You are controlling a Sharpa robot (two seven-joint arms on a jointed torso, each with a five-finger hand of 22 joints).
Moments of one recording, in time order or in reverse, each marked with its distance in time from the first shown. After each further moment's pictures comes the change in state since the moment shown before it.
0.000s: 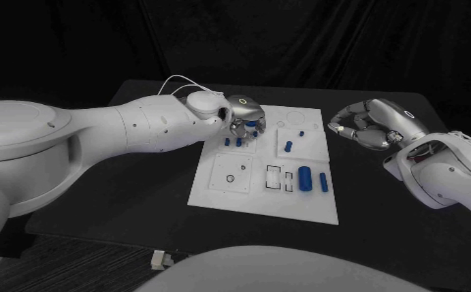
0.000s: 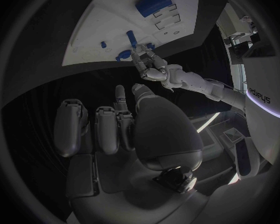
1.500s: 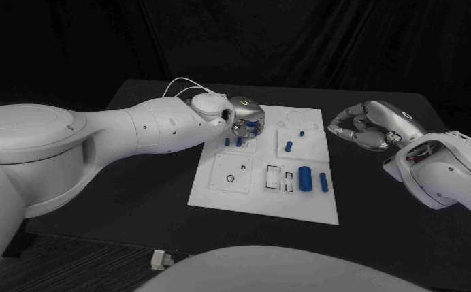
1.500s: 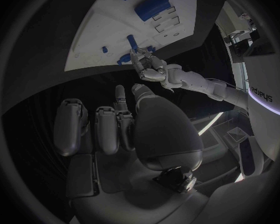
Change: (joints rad) left arm -0.023 0.052 0.002 -0.083 0.000 0.002 -0.016; left_hand -0.012 0.012 0.088 -0.055 0.057 0.094 0.030 0.025 -0.014 0.061 0.004 -0.007 -0.024 -0.006 0.005 -0.009 -0.057 0.000 0.000 0.000 -0.008 0.000; right arm 0.000 0.006 0.000 -0.004 0.012 0.037 -0.026; right_hand 0.000 0.000 0.000 0.000 0.011 0.000 0.000 0.000 0.000 0.000 0.000 0.000 0.000 0.000 0.000 0.000 -0.001 0.000 0.000 0.000 -0.012 0.000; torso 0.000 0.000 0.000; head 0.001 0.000
